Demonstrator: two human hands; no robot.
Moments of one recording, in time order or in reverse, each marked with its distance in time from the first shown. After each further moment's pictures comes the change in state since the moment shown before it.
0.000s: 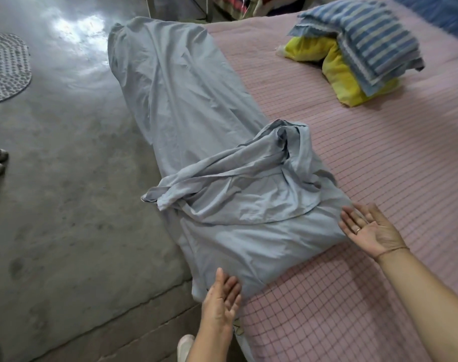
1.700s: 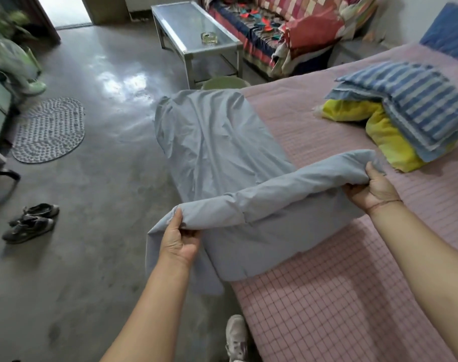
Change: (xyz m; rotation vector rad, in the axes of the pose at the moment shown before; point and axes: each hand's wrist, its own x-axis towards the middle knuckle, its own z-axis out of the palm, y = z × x) left_hand 0.015 0.371 0.120 -0.348 -0.261 0.409; right_hand 0.111 -0.102 0.307 0.254 -0.202 -0.185
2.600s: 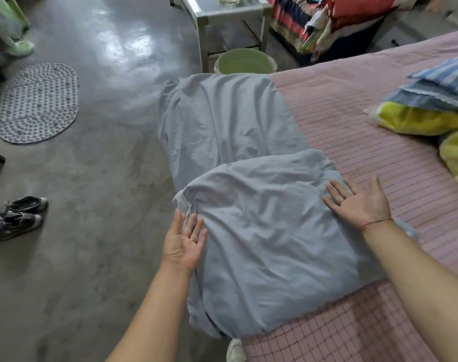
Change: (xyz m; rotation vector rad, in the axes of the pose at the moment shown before) left_hand 0.199 0.050 0.054 0.055 0.117 -0.116; right_hand 0.198 0.102 0.092 -0.098 0.110 0.277
